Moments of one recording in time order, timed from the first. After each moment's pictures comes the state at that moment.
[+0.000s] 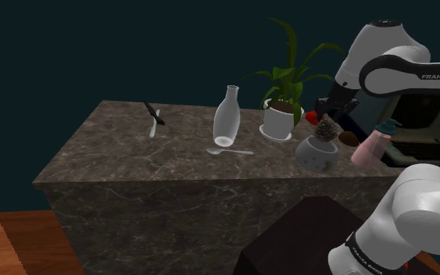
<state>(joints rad) 0.13 -0.85 -0.48 -2.63 -0.68 2.00 0.69</state>
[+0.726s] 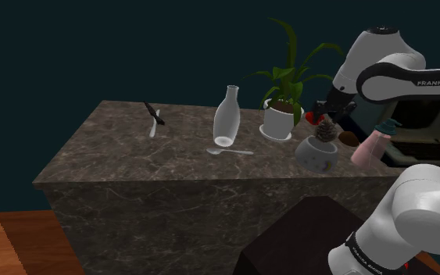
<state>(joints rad) 0.12 -0.84 -0.49 -2.67 -0.70 2.06 0.70</state>
